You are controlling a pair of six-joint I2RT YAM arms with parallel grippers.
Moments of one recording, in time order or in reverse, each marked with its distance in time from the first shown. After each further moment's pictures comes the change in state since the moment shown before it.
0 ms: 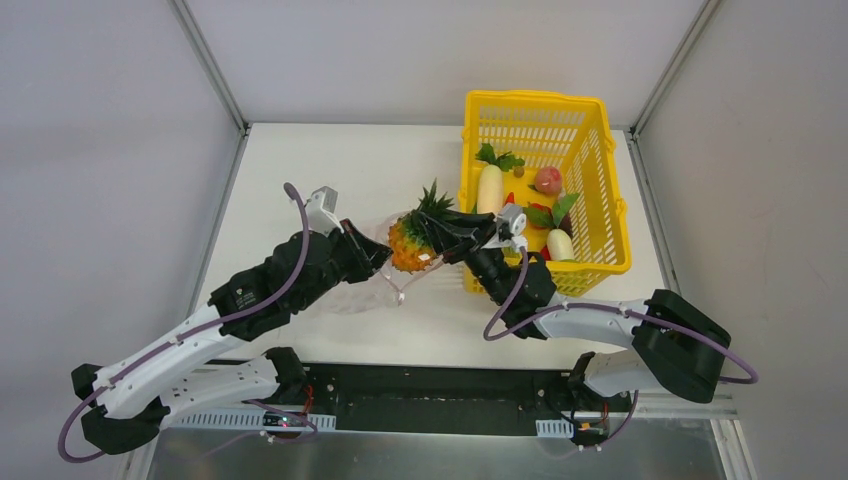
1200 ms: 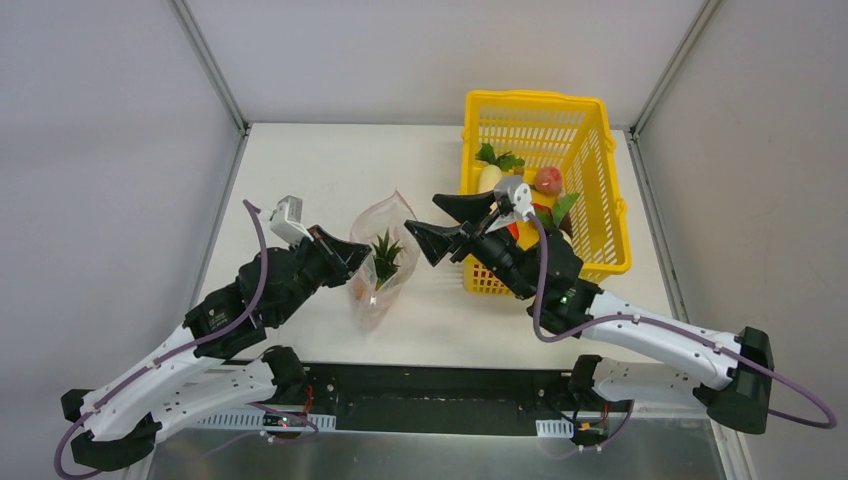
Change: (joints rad) left arm 0.019 -0.172 -0.081 0.021 -0.066 -0.008; right arm 0.087 -0.296 0.276 -0.788 0.023 0.056
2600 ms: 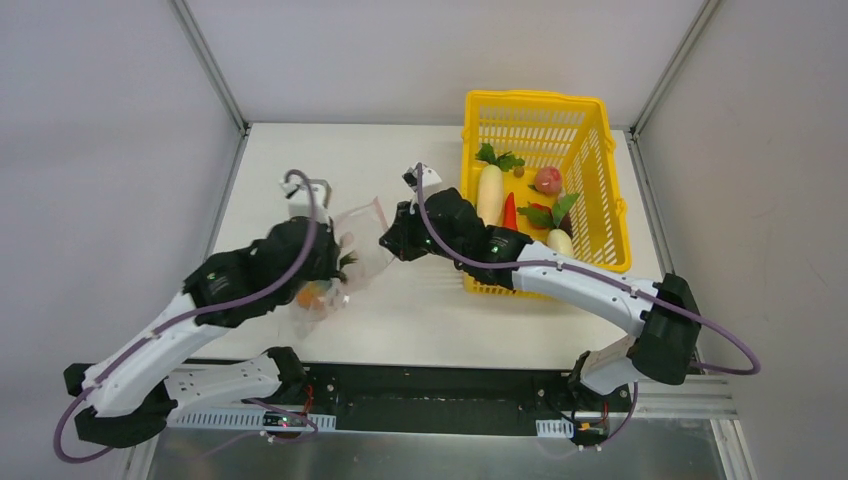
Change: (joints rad) left arm 0.000 0.248 0.407 -0.523 -0.178 0.391; right arm -0.053 0.442 0.449 -0.704 -0.124 0.375
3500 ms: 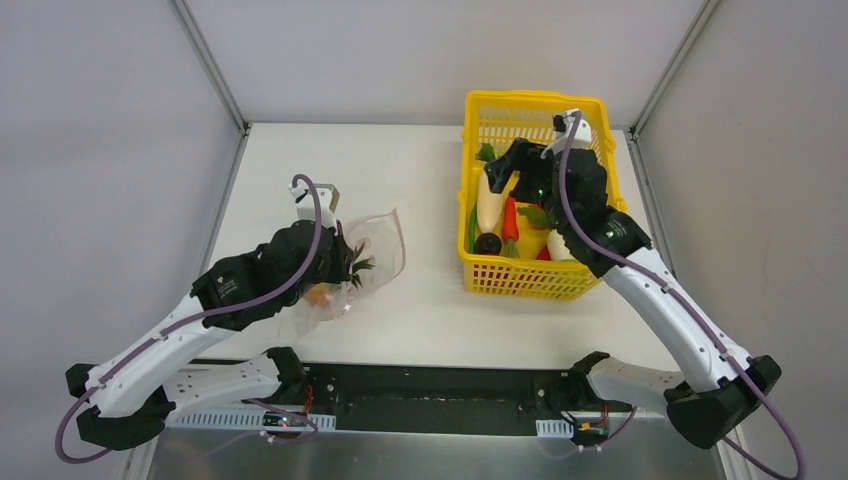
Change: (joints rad) left arm 0.000 -0.003 -0.116 0.100 0.103 -0.043; right arm -0.405 -0.362 -0.015 -0.223 0.201 -0.099
